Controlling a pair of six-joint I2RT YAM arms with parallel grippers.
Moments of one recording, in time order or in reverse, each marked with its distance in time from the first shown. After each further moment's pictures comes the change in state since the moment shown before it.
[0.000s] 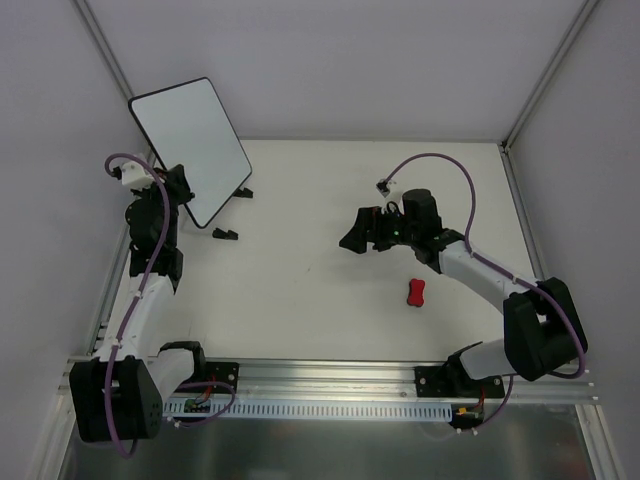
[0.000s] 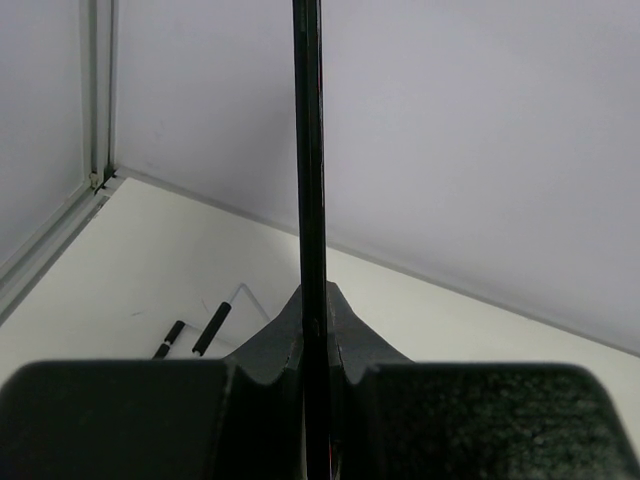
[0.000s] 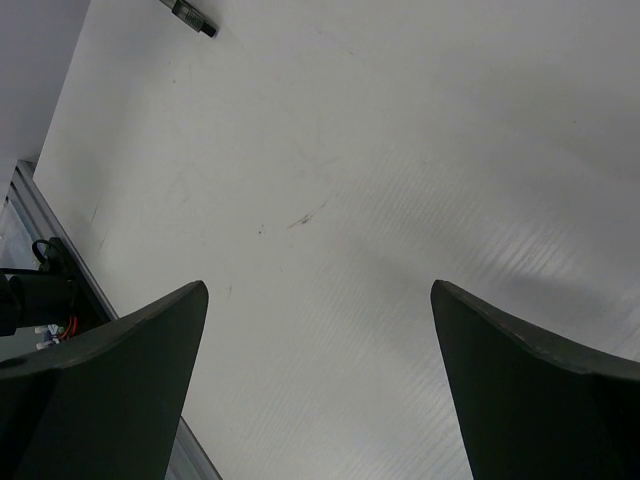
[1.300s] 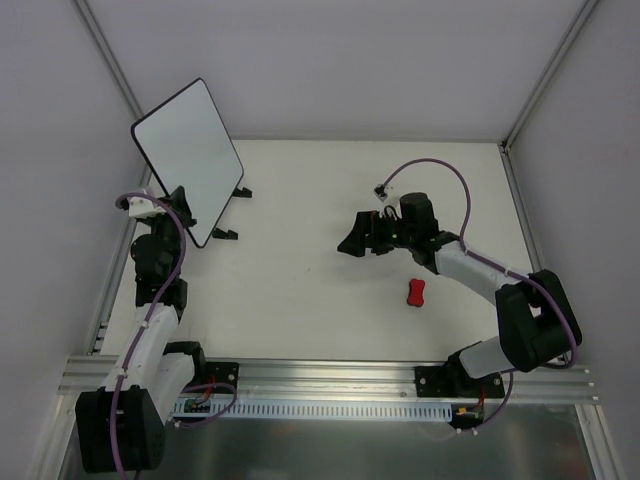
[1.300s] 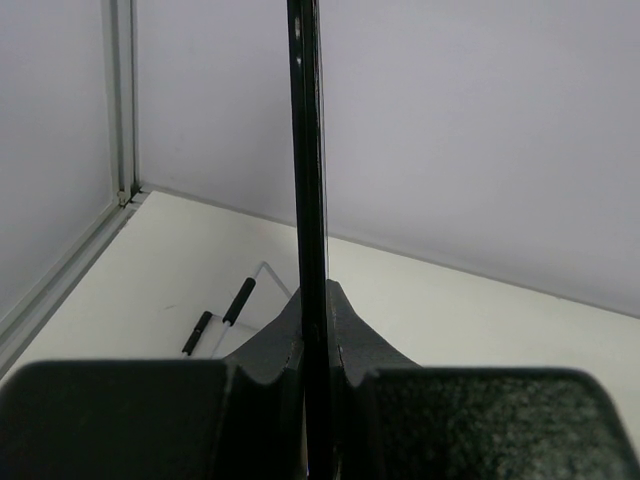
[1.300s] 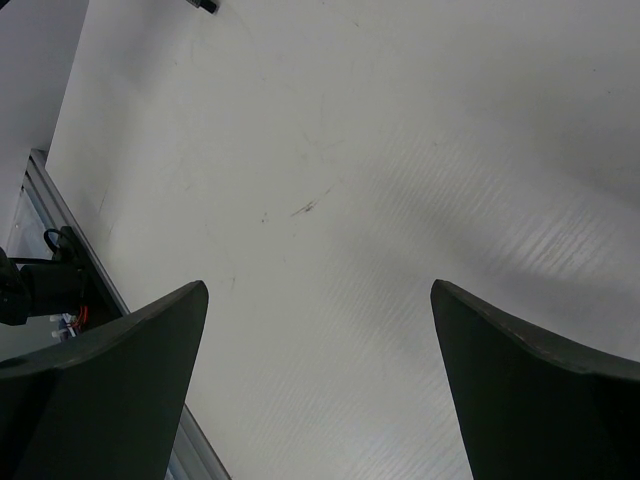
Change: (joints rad) left arm 0.000 -0.168 -0.252 0.129 0.007 0.111; right arm -0.005 0.048 -0.029 0.049 -0.048 0.030
